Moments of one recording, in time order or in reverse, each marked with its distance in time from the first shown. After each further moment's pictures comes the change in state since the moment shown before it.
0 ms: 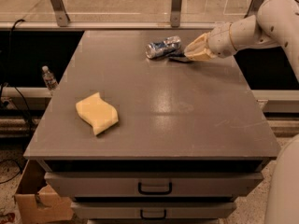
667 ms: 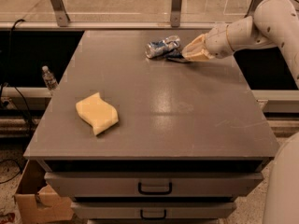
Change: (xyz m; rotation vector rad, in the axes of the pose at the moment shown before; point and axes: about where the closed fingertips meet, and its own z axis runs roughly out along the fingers) arm -0.001 0.002 0.007 -0.009 -0.006 0.001
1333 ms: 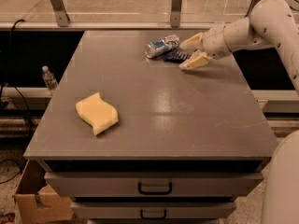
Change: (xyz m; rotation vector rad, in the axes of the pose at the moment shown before) arm -0.001 0.002 0.007 -0.010 -0.005 0.001
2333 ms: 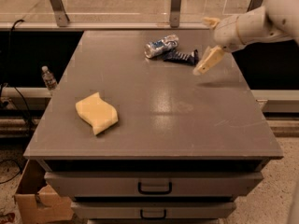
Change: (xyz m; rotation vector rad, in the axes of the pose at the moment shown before) arm -0.015 -0.006 -0.041 0.068 0.067 0.046
